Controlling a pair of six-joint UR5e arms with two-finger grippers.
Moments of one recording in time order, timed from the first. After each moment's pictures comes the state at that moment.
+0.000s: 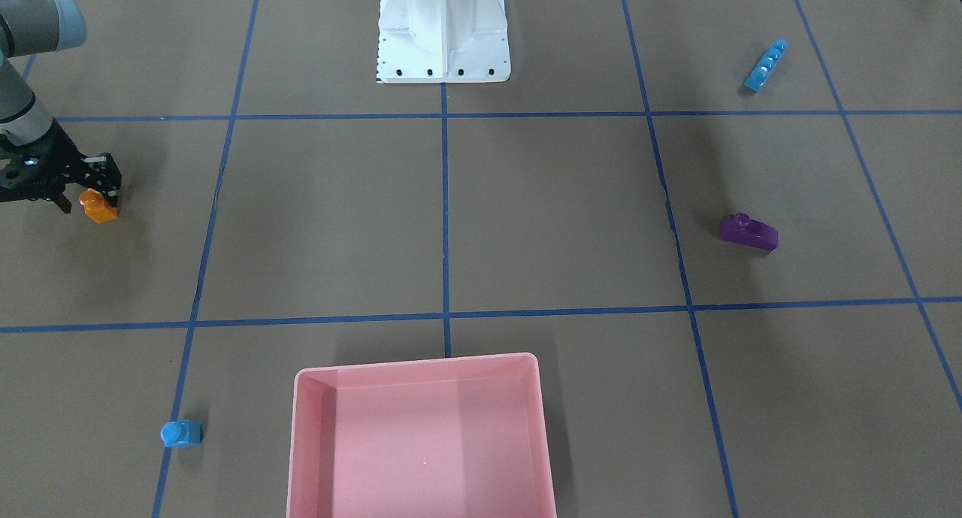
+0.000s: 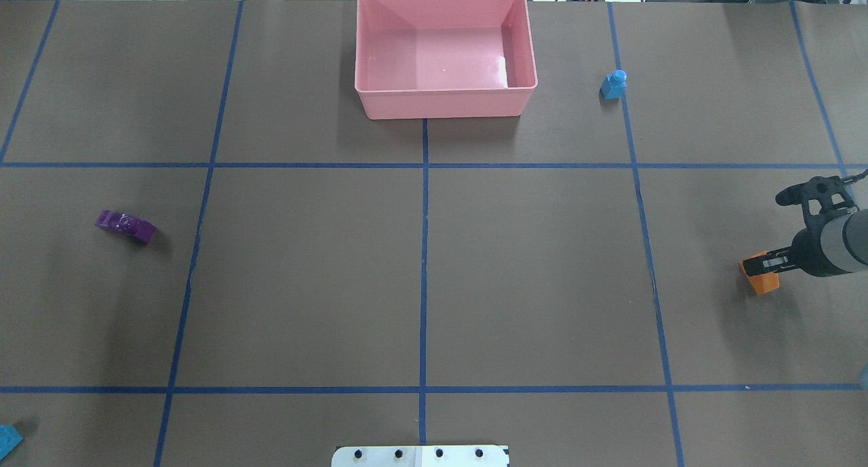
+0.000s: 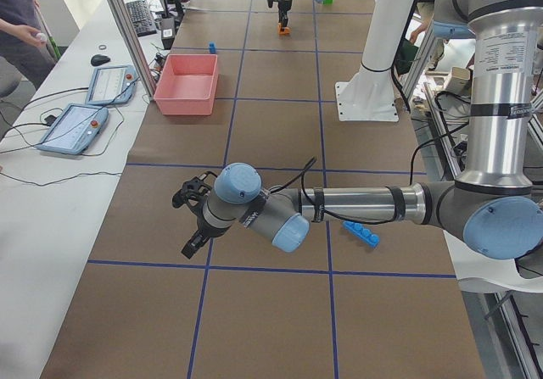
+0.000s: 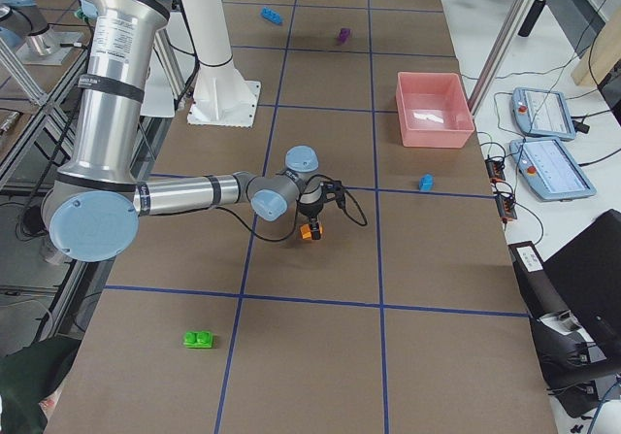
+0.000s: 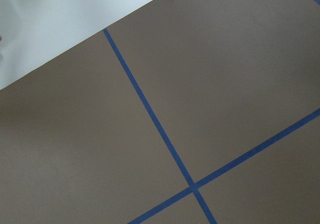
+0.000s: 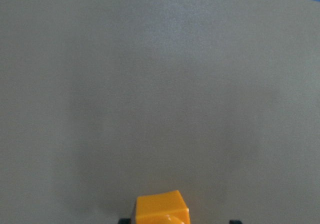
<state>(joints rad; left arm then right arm) -1.58 -1.54 -1.55 -2.21 -2.29 0.13 0.80 -1.79 1.79 -0.94 1.94 0.75</state>
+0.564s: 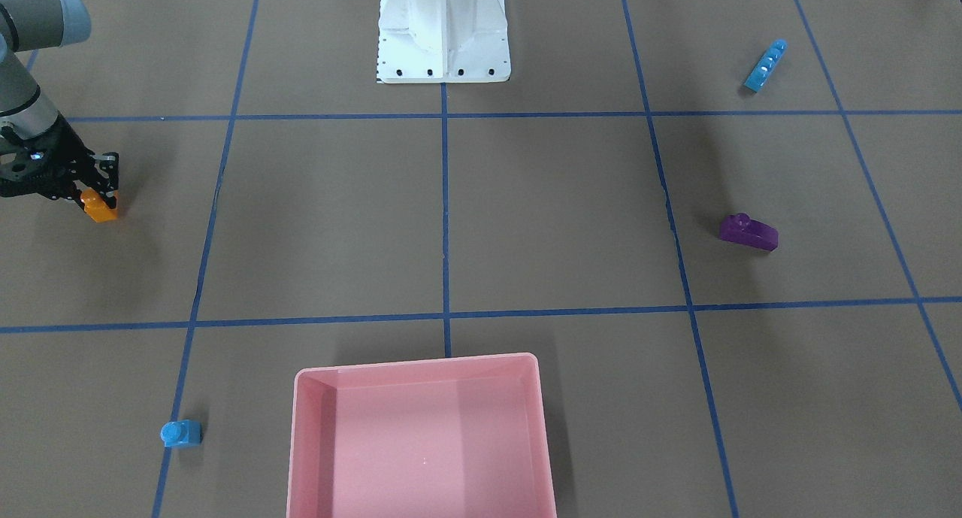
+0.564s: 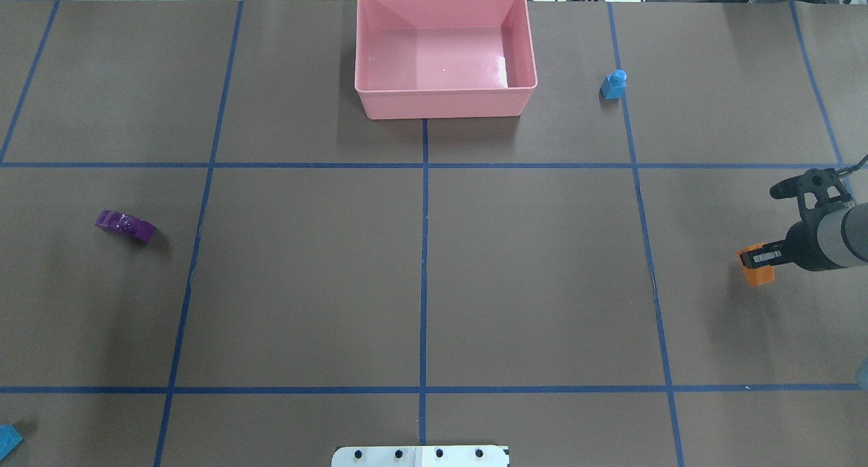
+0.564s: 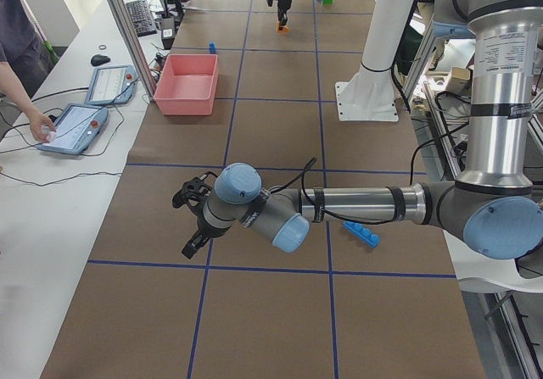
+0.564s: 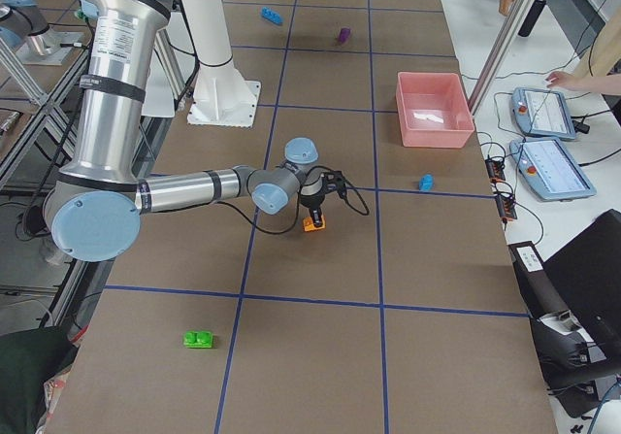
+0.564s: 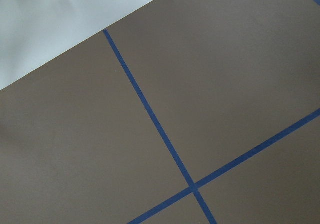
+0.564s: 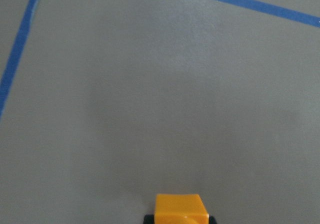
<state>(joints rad) -1.58 -1.54 -1.55 -2.21 -2.29 0.13 0.81 -1.78 1.86 -0.95 1.94 0.75</state>
